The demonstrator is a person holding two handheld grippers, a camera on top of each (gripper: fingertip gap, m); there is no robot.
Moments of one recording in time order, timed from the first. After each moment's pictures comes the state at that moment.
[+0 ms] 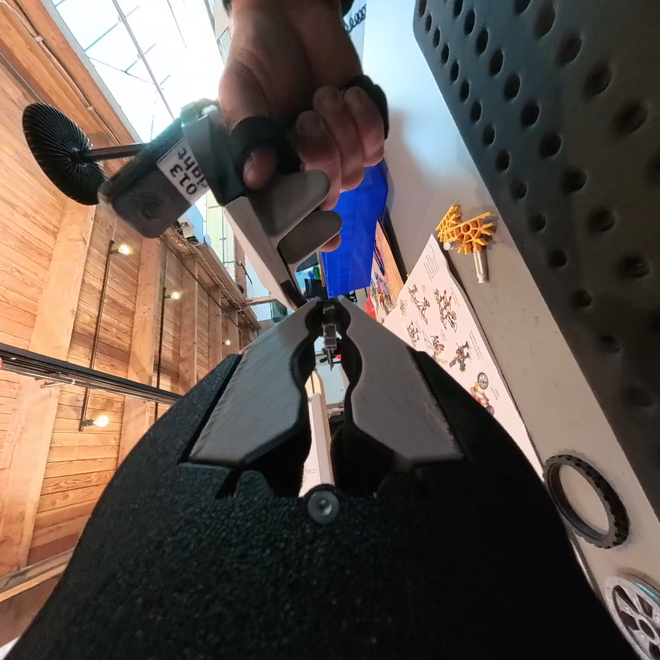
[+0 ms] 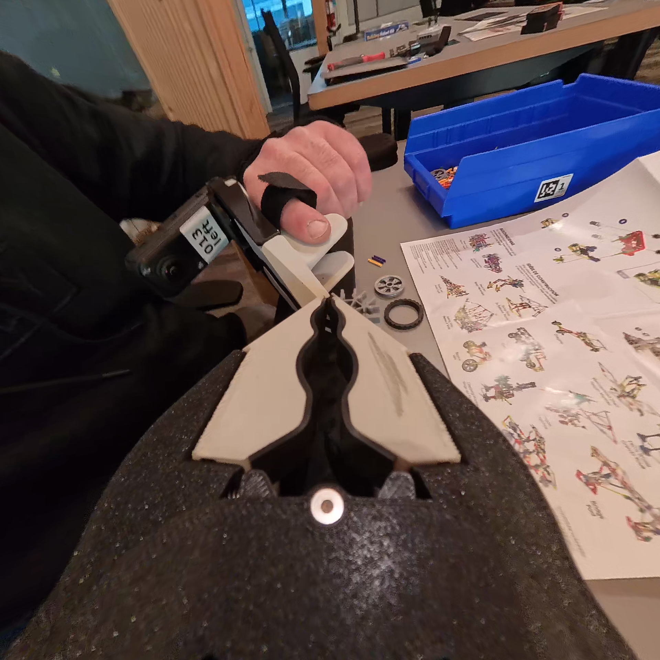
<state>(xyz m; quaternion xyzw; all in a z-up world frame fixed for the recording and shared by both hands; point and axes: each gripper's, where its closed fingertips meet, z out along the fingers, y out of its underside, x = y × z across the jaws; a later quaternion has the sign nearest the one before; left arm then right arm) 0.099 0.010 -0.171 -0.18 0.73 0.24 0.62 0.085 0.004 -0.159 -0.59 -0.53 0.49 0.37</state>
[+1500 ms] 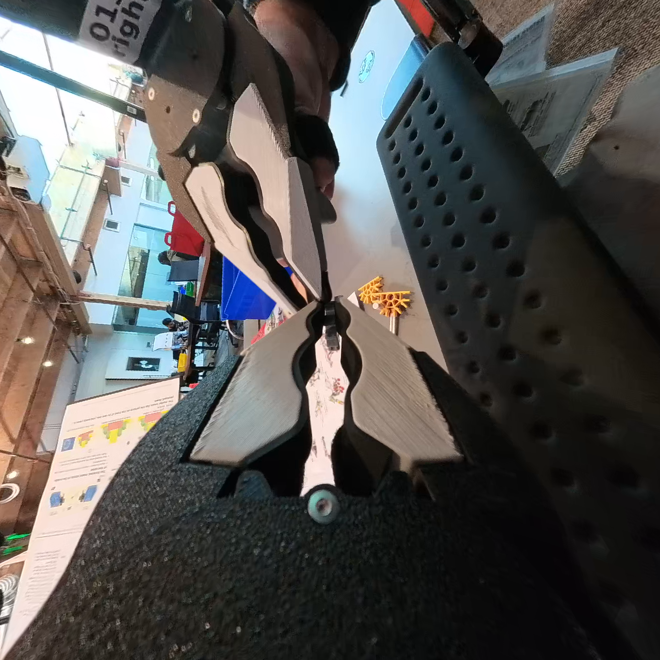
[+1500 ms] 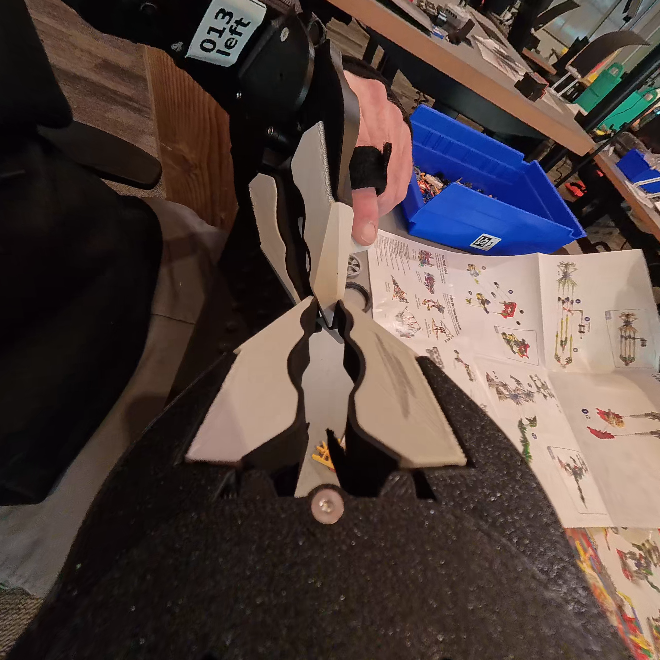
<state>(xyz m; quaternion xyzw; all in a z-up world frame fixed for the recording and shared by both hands) 0.103 -0.011 -0.182 -0.33 0.75 0.01 0.57 0.086 -0.012 -0.171 -0.50 -0.68 0.27 0.47</state>
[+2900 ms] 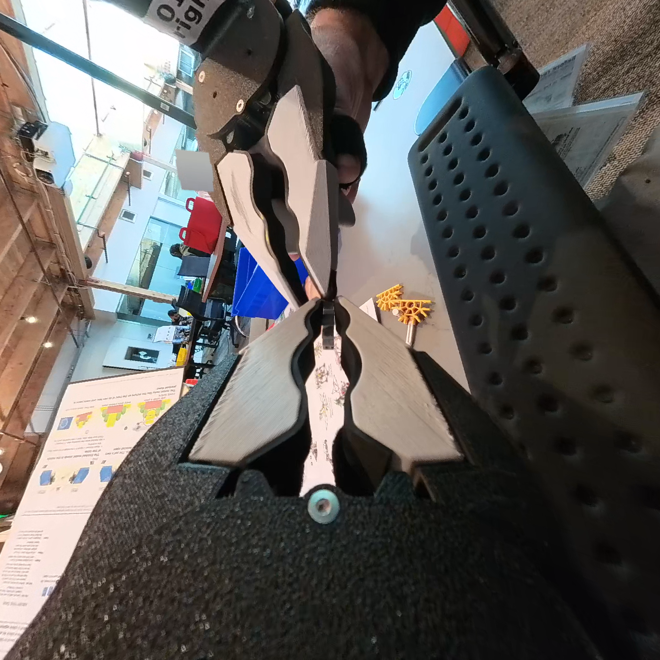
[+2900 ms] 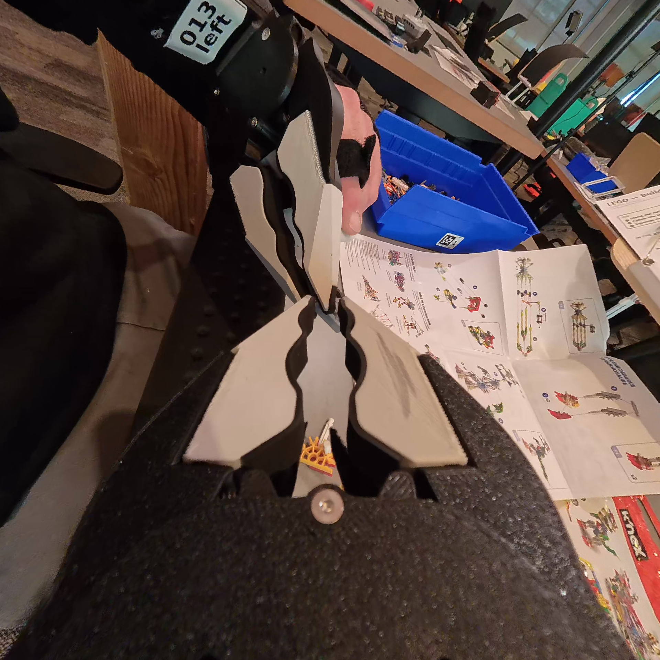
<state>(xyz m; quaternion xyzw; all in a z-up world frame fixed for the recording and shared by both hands) 0.101 -0.001 -0.167 -0.35 0.72 -0.01 0.60 0.089 0.004 -0.160 -0.51 -0.66 0.25 0.50</state>
